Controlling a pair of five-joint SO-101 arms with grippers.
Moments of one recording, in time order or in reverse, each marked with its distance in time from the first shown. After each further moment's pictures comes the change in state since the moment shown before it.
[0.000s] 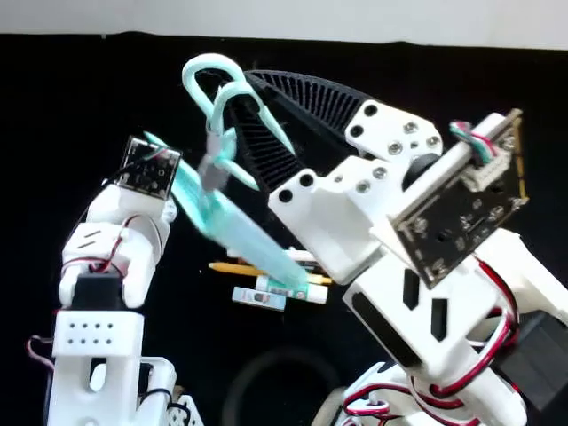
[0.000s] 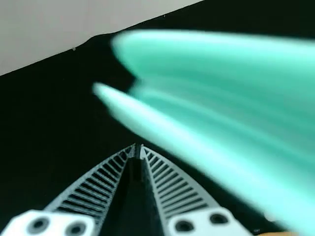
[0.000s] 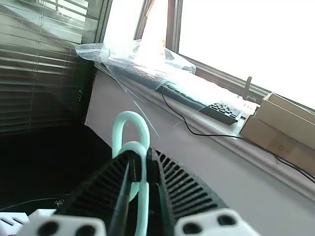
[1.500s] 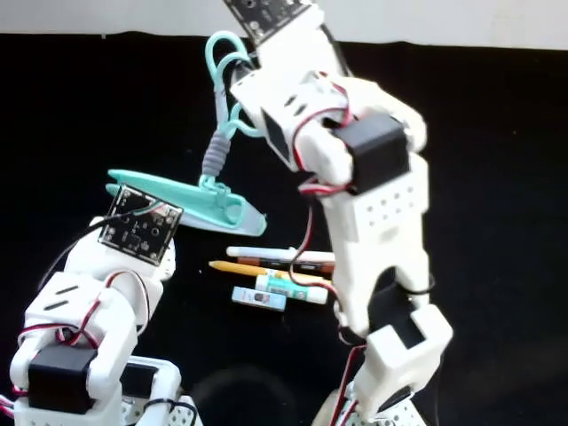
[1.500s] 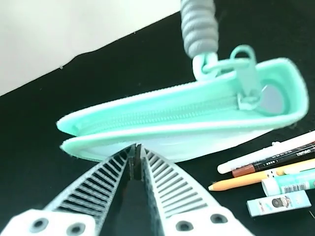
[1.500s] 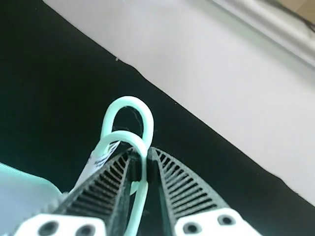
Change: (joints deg) left arm 7.3 -16.4 -16.4 36.0 -1.6; right arm 12.9 18.9 12.6 -1.7 1.1
